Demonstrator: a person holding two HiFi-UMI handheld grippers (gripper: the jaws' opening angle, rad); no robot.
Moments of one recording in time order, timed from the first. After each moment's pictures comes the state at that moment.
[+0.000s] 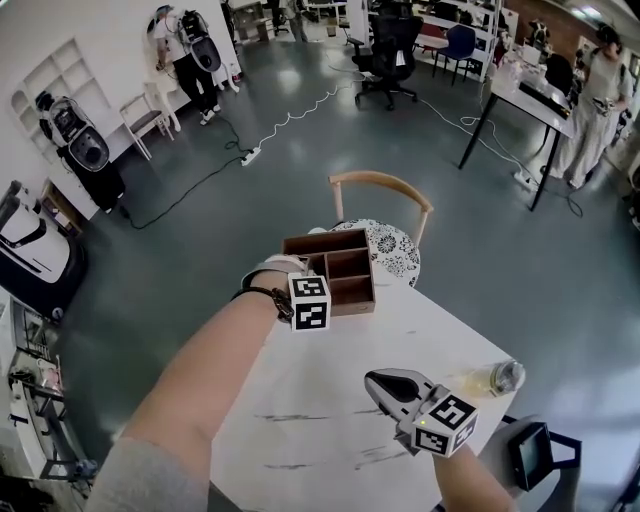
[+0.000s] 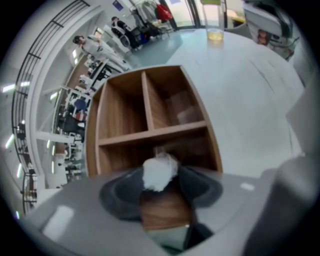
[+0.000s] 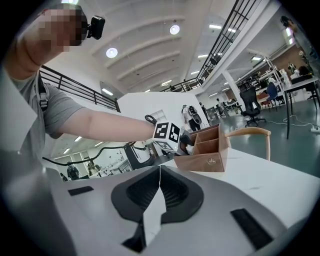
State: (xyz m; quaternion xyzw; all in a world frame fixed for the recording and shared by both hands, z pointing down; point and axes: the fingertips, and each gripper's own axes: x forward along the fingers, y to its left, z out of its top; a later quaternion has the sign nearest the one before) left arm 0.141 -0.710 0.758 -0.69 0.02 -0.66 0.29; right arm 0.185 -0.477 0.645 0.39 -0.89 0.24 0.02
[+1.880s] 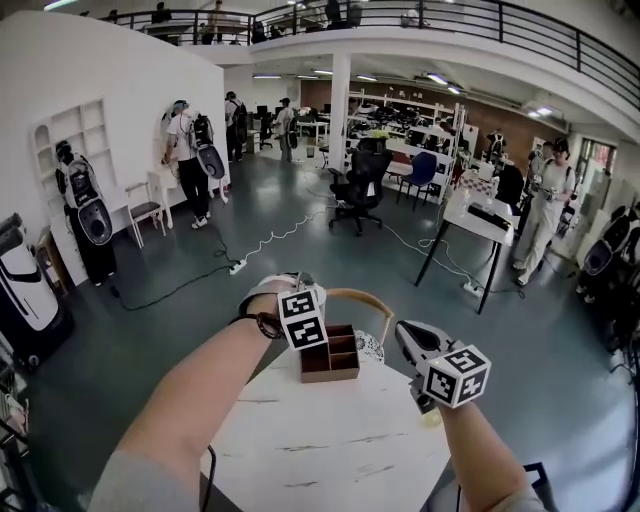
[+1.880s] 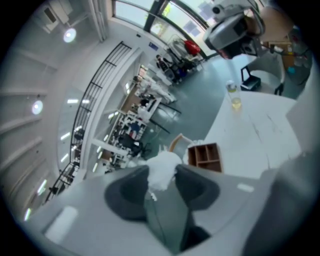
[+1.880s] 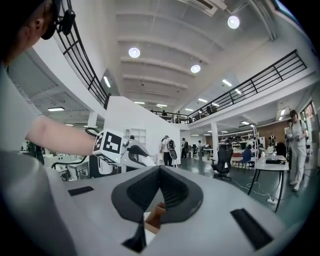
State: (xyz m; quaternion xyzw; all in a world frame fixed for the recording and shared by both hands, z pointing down) left arm 0.124 -0.672 0.398 -0.77 0.21 -0.46 0.38; right arm 0.230 -0.510 0.346 0.57 -0.82 0.02 0.03
